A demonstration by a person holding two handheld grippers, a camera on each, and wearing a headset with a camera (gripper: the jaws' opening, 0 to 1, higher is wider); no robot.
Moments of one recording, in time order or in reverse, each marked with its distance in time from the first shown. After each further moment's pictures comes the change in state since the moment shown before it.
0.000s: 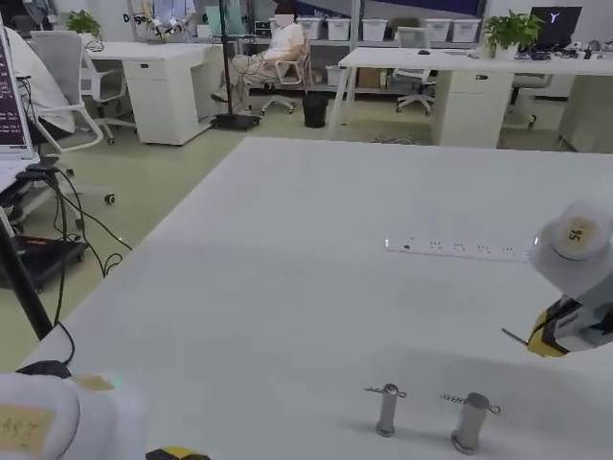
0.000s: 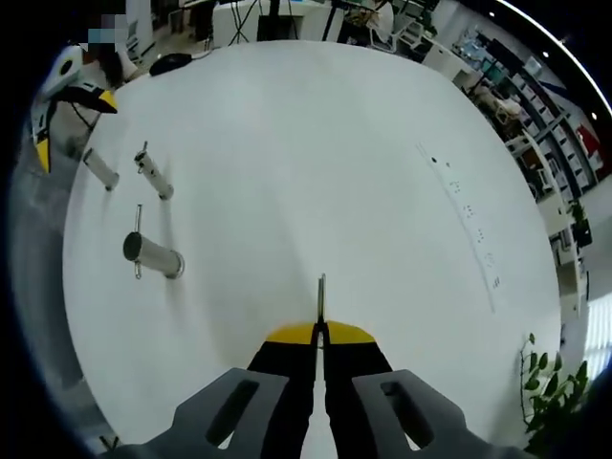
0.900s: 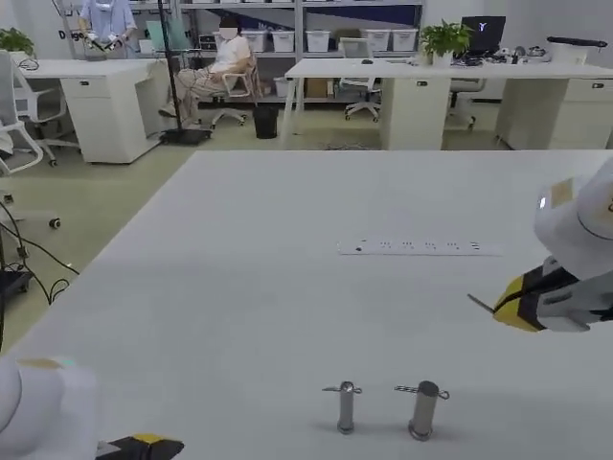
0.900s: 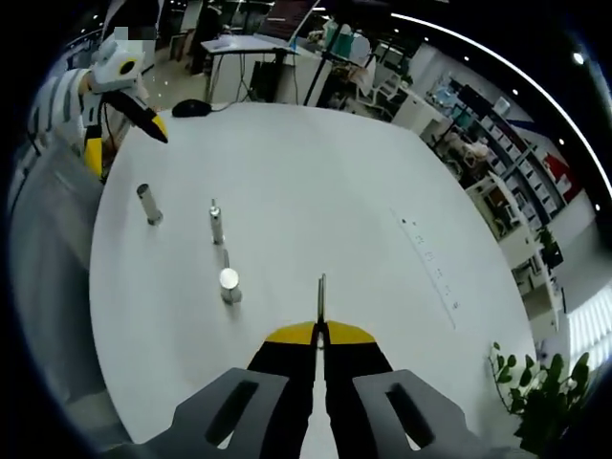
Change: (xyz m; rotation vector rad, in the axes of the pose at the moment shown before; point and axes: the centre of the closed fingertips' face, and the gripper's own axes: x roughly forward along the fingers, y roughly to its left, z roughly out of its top) left arm 0.000 0.002 0.027 0.028 -0.025 -0.032; right arm -0.090 0.053 0.030 -0.022 -0.230 -0.147
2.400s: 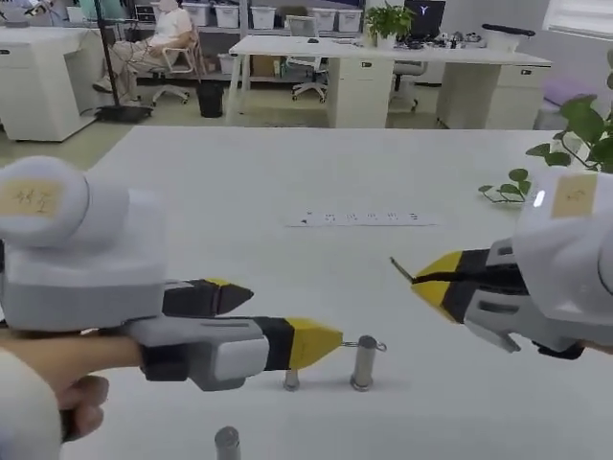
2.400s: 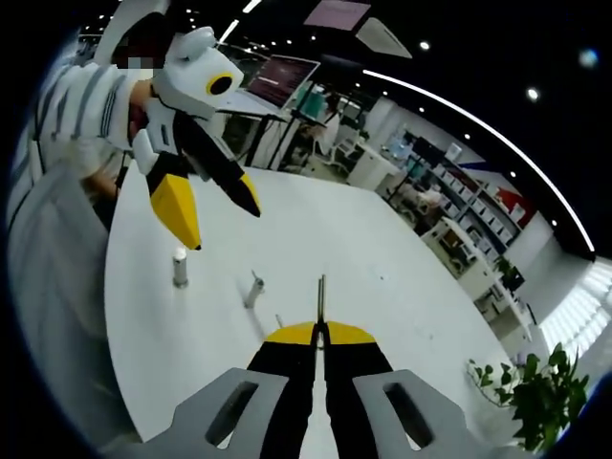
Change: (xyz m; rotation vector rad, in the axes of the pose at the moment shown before) left arm 0.041 -0.079 0.091 0.172 -0.146 -0.229; right arm -0.053 0.064 0.048 0.012 -0.253 -0.226
